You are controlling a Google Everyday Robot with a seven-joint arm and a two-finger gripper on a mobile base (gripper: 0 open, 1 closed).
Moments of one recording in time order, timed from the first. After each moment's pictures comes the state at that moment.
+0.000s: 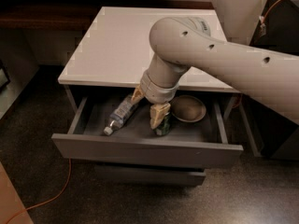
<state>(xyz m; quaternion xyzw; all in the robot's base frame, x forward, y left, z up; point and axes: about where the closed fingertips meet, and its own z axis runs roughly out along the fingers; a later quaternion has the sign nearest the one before) 0.547 -0.011 0.781 -0.89 0.43 0.01 0.16</state>
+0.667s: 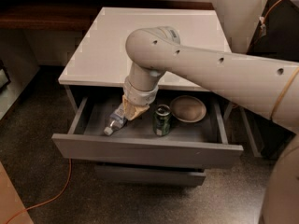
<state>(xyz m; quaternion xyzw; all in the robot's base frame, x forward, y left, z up) 0.572 0.033 0.744 -0.90 0.42 0.03 0.14</state>
